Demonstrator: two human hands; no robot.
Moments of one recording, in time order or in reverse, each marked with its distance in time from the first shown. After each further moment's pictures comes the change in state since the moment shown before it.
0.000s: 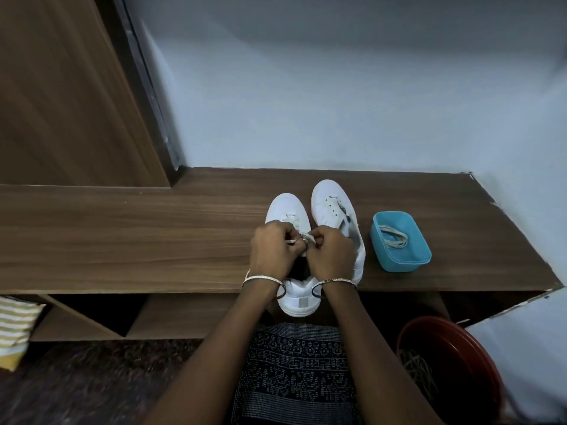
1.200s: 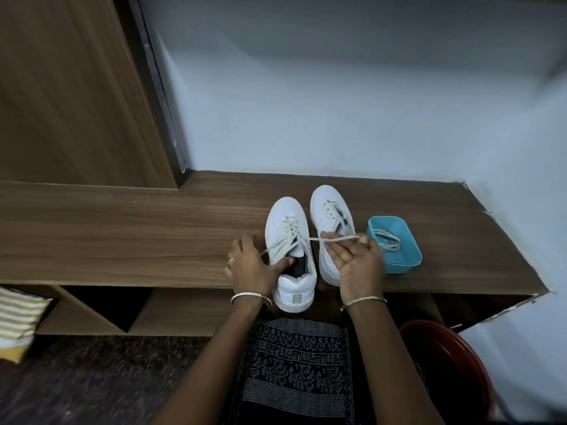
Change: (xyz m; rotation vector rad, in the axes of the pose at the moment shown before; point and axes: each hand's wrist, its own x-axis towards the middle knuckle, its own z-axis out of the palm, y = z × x) left_hand -0.042 -0.033 -0.002 -0.043 0.111 -0.317; right_hand -0.021 0.016 -0.046 1.236 0.059 0.356
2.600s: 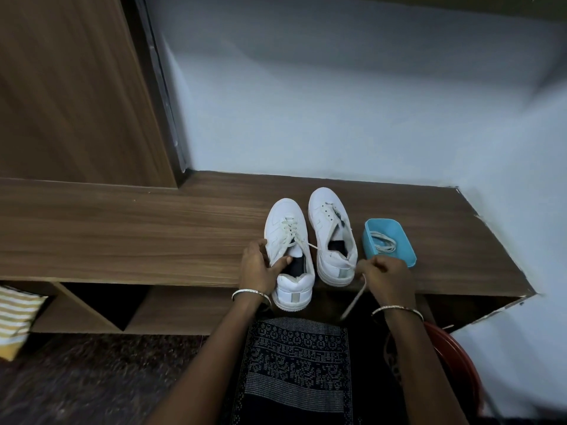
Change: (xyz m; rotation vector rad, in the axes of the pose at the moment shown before) left_hand 0.010 -0.020 0.021 -0.280 -0.150 0.050; right_hand -0.012 -0.043 -0.050 -1.087 0.010 -0.174
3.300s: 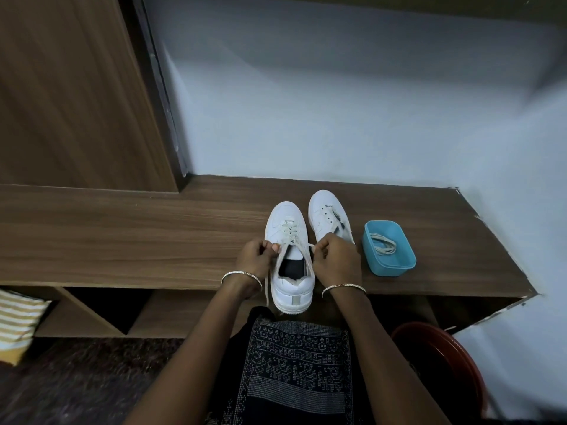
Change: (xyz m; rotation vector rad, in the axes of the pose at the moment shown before) left_hand 0.021 0.018 -0.018 -0.222 -0.181 -0.152; right_hand 0.012 -0.034 0.074 -0.254 -0.002 -0.298
